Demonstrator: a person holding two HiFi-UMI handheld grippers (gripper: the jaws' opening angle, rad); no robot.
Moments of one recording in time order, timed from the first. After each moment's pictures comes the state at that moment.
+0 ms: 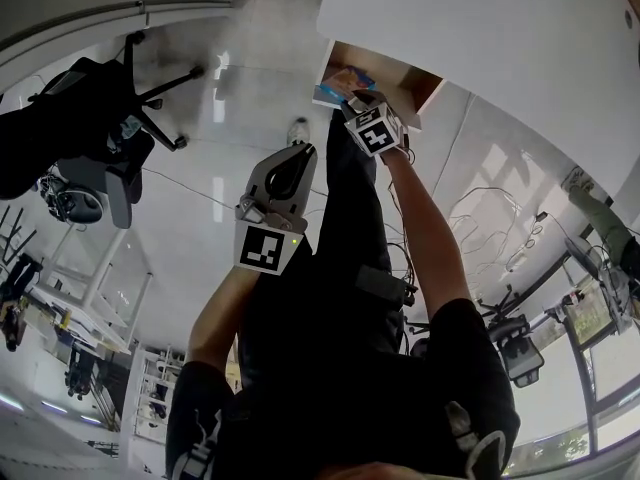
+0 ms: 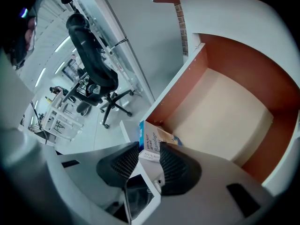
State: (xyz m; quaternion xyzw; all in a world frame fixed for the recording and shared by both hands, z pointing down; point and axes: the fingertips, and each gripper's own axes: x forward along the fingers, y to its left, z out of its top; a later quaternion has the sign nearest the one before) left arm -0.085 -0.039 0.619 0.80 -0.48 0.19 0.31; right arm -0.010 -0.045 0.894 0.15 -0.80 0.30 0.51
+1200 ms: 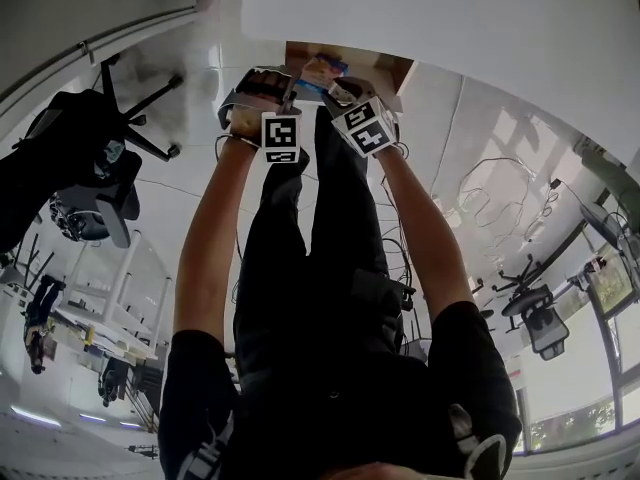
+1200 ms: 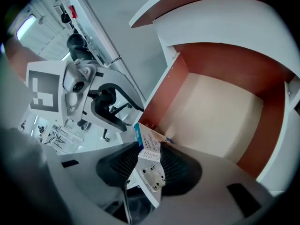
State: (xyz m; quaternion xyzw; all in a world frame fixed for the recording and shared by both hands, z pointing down) left arm -0.030 -0.065 0.887 0.77 -0.01 0.63 -0.12; right arm 0.021 -0.063 0.883 0.18 -0.82 0.33 0.43
